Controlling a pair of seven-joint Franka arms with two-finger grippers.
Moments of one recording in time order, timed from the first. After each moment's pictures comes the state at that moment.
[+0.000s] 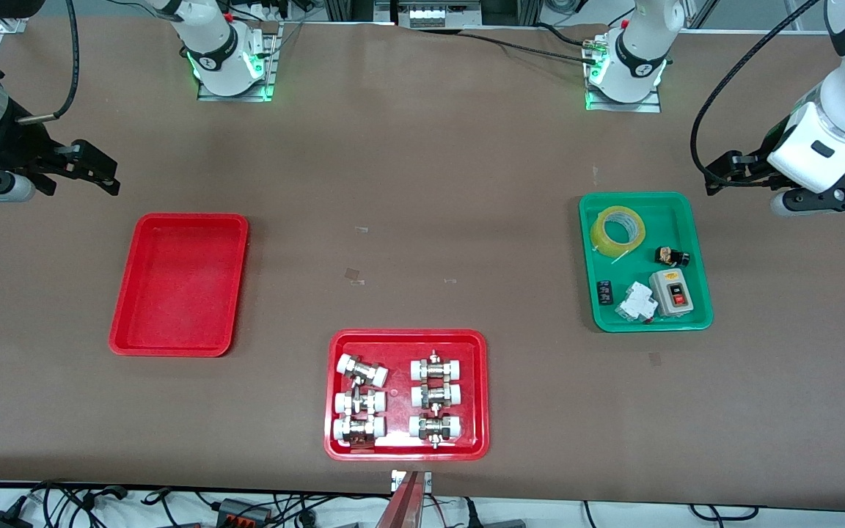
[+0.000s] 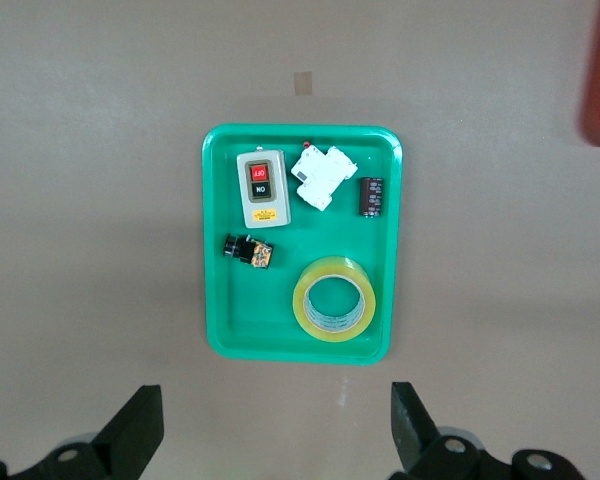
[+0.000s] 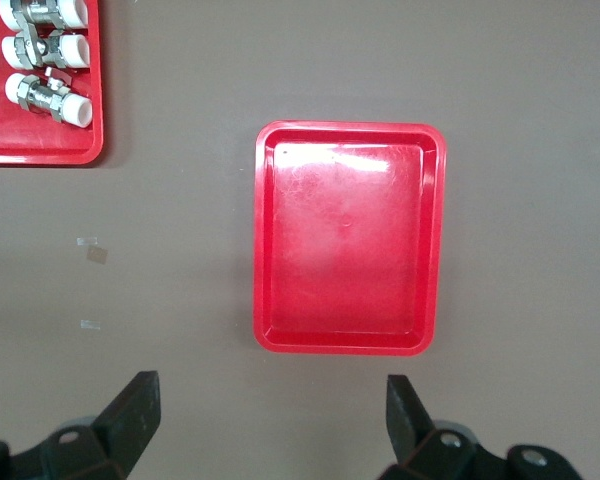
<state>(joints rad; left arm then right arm) 0.21 0.01 -0.31 -1.66 0.05 1.57 -0.18 0.03 0.00 0.06 -1.62 0.00 1.66 0.08</state>
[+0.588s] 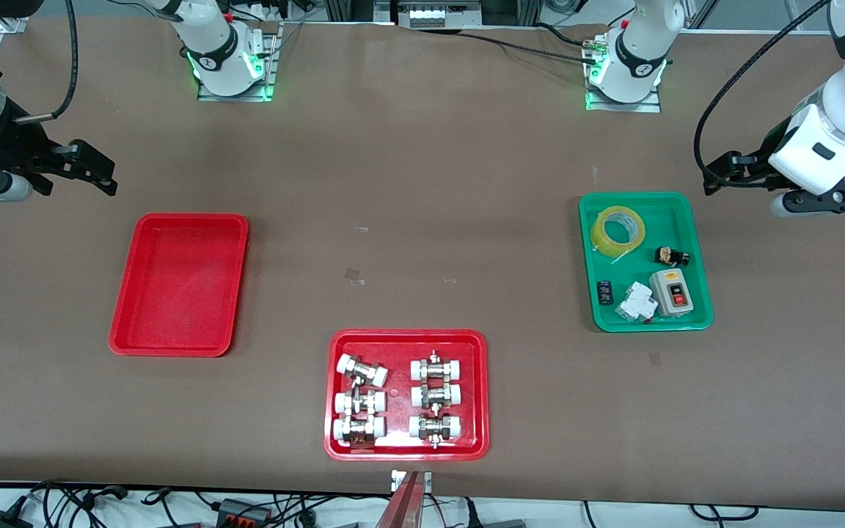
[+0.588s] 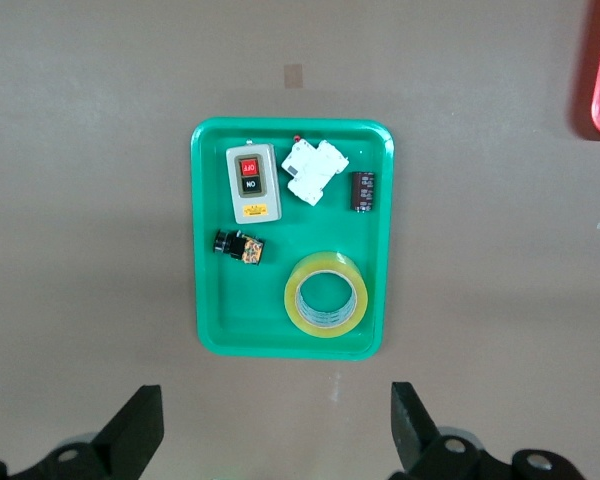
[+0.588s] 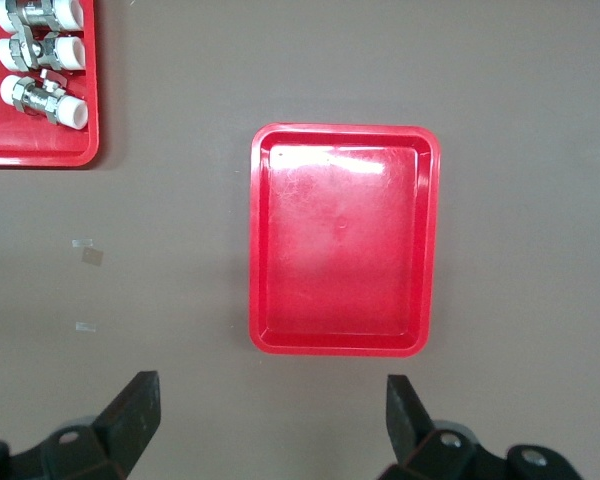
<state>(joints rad) 0.21 0.02 -0.31 -1.68 0.02 1.57 -0.17 0.03 0.01 0.06 -1.62 -0.01 1.66 0.08</state>
